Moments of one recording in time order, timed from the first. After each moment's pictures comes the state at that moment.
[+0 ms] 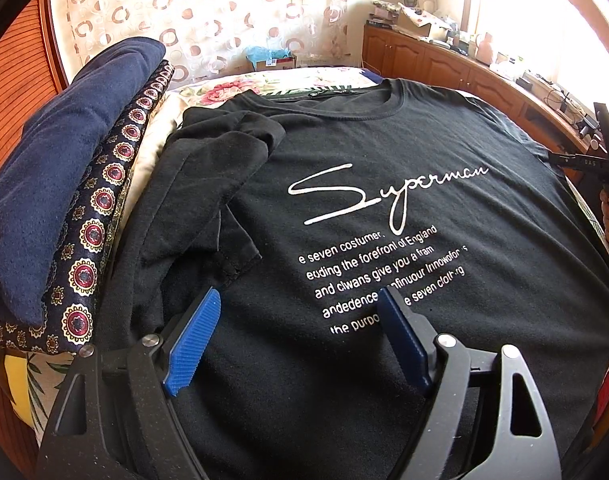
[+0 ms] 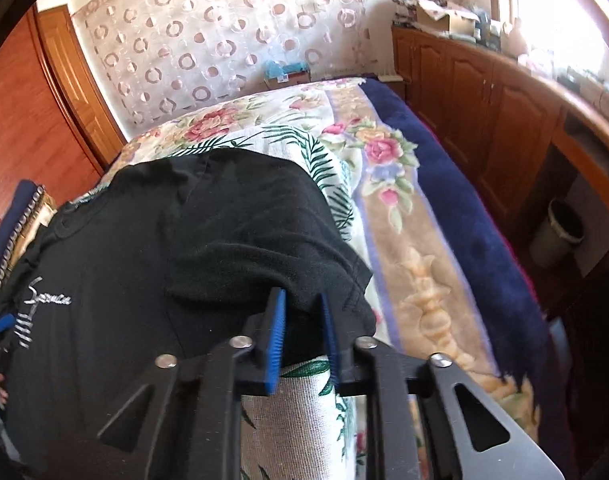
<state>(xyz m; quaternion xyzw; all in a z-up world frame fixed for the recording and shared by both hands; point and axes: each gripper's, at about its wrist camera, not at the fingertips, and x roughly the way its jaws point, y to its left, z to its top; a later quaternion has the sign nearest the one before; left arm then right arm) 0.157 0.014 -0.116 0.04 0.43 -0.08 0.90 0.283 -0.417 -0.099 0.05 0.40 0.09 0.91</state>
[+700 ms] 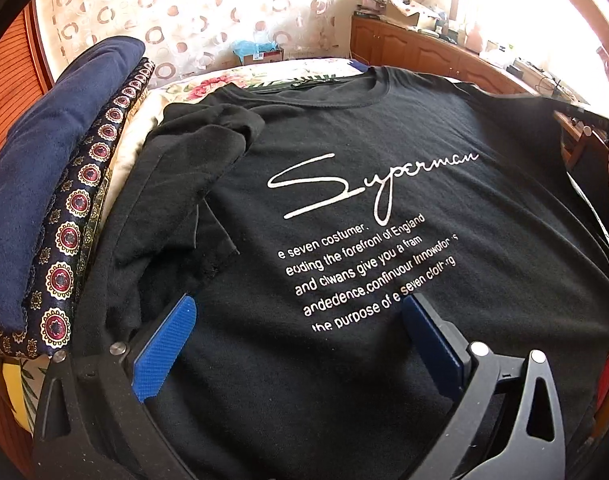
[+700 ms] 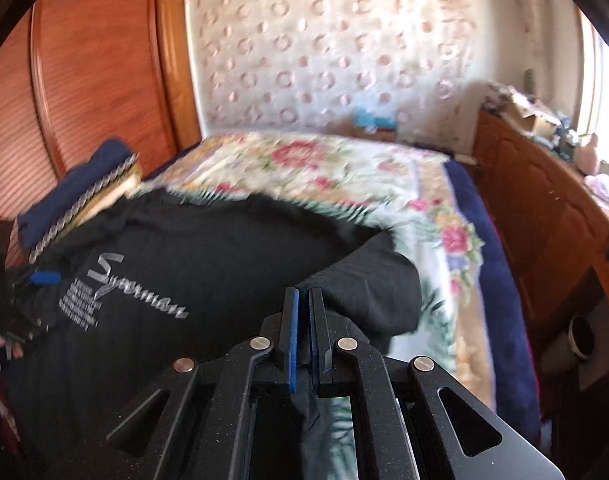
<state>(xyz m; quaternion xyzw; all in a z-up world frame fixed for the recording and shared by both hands) 0.160 0.006 -0.121 0.05 0.45 -0.10 0.89 0.230 -0.309 -0.067 -0.06 0.32 0.21 0.92</state>
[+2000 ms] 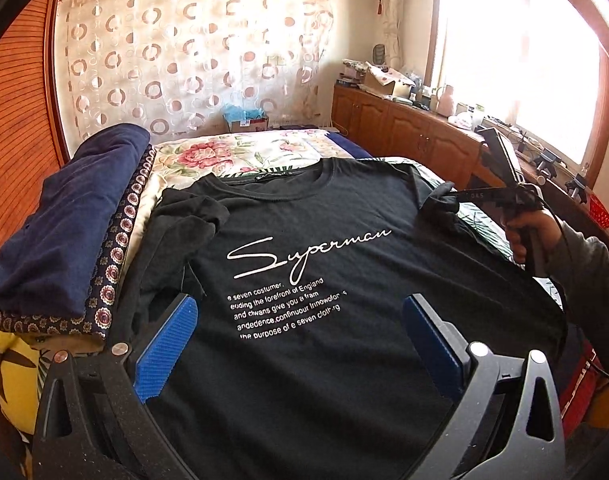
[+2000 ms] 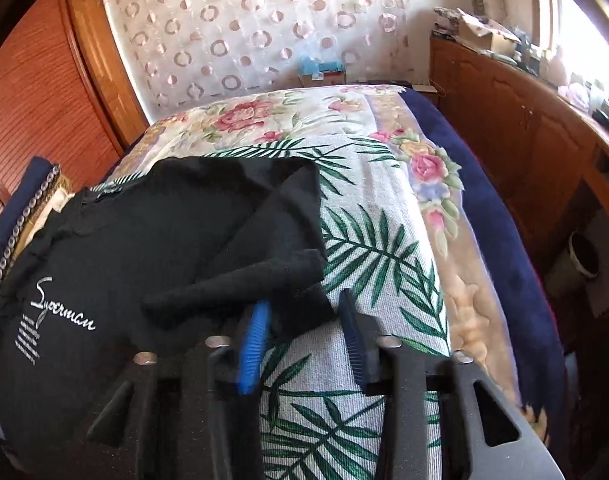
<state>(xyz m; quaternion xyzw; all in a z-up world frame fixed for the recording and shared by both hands) 0.092 -0.012 -0.046 0.01 0.34 -0.13 0.93 0.280 -0.318 -0.130 0.01 0.41 0.13 0.90</state>
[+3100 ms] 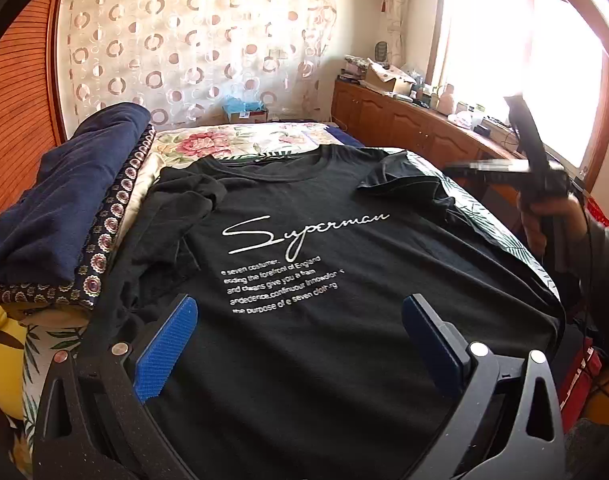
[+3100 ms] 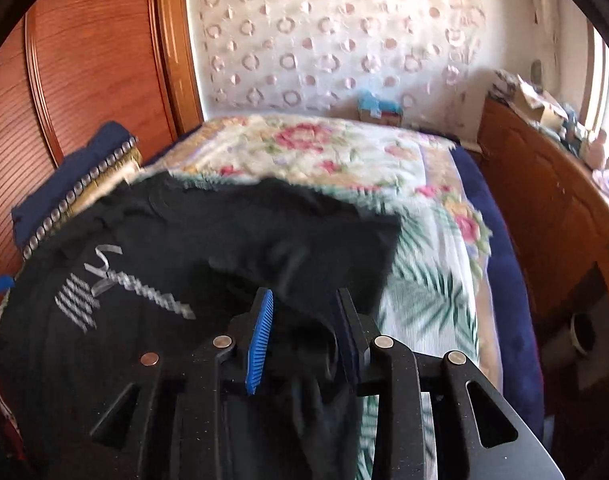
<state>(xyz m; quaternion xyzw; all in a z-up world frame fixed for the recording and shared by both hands) 0.081 -0.015 -0.056 -0.01 0.34 -0.14 0.93 0.232 -0.276 -0.085 -0.07 0.35 0.20 0.91</state>
